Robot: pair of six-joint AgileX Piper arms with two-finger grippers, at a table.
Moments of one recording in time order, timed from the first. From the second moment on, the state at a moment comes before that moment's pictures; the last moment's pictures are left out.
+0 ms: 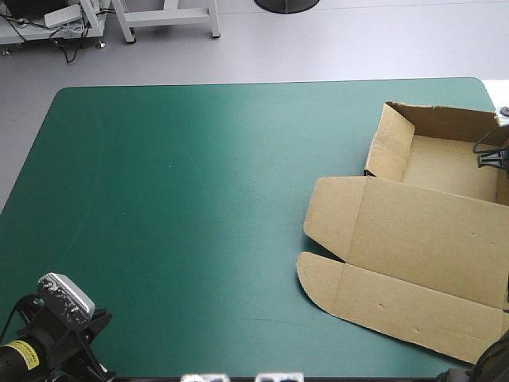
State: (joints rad) left arm -0.36 0.37 -0.73 -0.07 1.26 0.27; right arm -0.43 1.84 -1.66 -0.09 1.07 -0.33
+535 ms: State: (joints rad) left arm -0.36 0.37 -0.73 -0.01 1.26 0.27; right arm -0.43 1.84 -1.75 -0.08 1.17 -0.35
